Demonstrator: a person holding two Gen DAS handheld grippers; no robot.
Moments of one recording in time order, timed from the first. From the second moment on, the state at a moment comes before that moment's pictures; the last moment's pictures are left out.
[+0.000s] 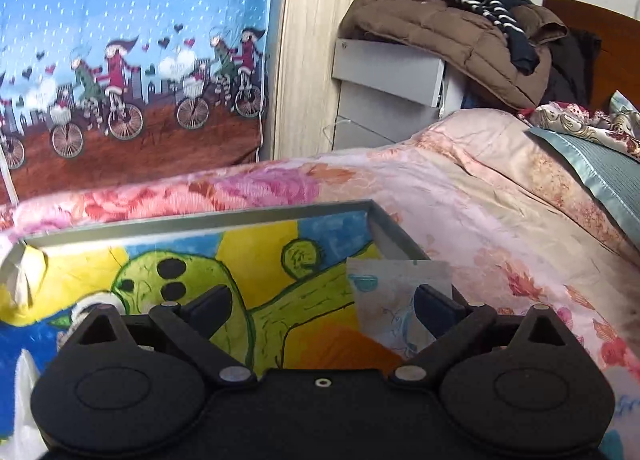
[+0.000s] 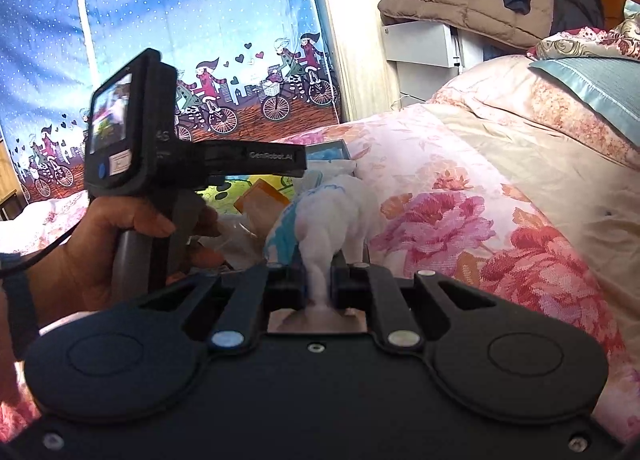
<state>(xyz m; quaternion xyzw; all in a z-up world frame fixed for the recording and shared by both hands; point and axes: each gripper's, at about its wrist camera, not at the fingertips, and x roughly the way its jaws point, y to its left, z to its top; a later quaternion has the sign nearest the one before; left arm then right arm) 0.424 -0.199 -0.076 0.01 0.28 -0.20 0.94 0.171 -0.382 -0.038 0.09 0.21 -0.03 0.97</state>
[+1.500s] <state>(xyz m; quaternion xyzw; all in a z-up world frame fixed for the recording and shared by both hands) 0.441 -0.228 -0.106 -0.18 0.38 -0.28 0.87 0.170 -0.407 -0.049 0.14 0.25 -0.12 0.95</state>
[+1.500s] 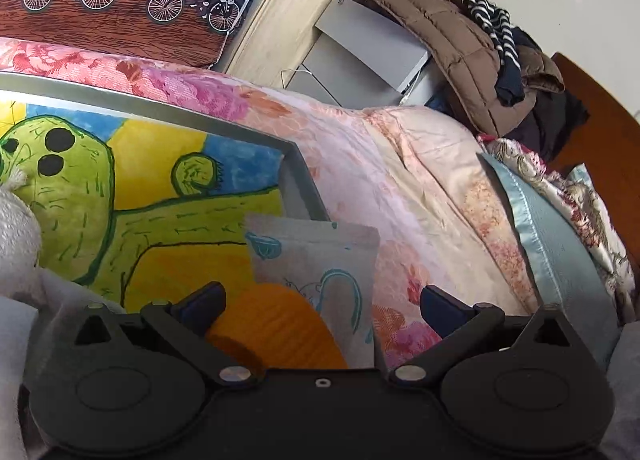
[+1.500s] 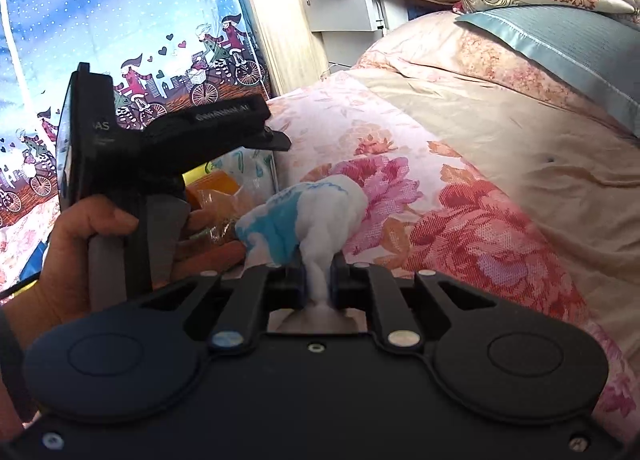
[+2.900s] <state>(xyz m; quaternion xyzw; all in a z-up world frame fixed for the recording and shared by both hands) 0.249 -0.023 -0.079 -0.16 0.35 -0.12 0.92 0.130 -0.355 -0.020 0.12 0.26 0.02 0.96</state>
